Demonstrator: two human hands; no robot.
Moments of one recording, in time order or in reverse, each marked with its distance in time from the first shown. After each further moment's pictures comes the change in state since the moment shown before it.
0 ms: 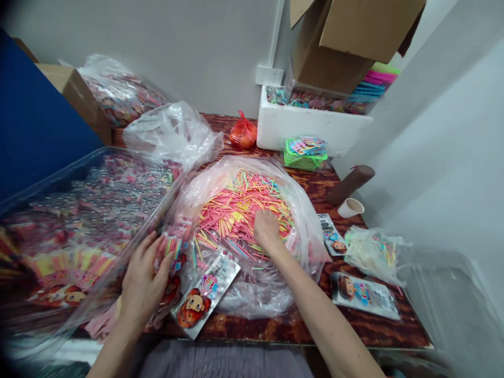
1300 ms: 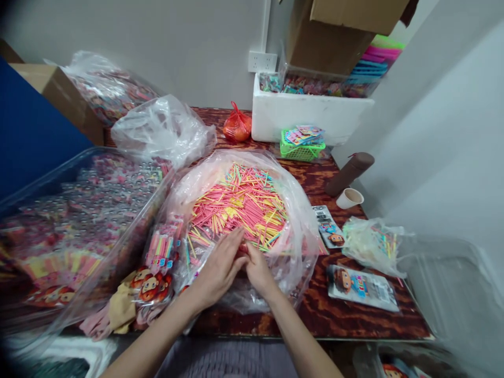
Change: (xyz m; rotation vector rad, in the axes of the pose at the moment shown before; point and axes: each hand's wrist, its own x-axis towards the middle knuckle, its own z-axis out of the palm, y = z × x) left_hand -0.008 0.107 0.076 -0.283 -0.540 0.511; right_hand -0.098 -0.012 0.037 1.513 0.007 -0.098
